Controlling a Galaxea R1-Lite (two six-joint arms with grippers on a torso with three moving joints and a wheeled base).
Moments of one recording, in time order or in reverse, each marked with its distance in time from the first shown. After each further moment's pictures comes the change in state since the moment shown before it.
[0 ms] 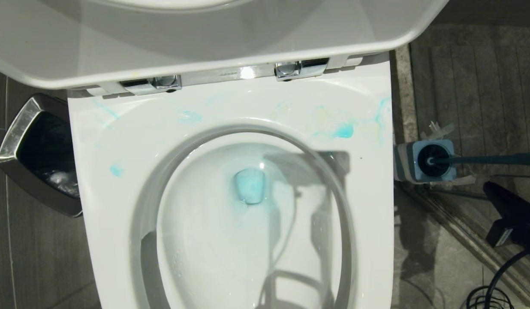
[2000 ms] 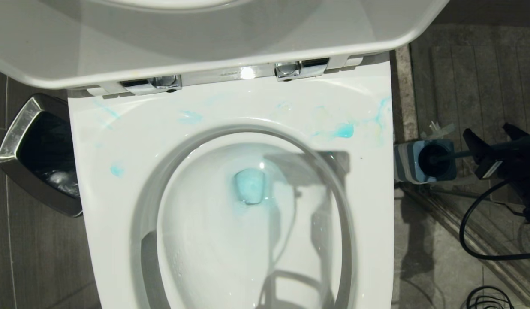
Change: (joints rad) left arm 0.000 0.000 0.000 0.000 0.000 0.000; right arm -0.095 0.180 -0.380 -0.026 0.048 0.115
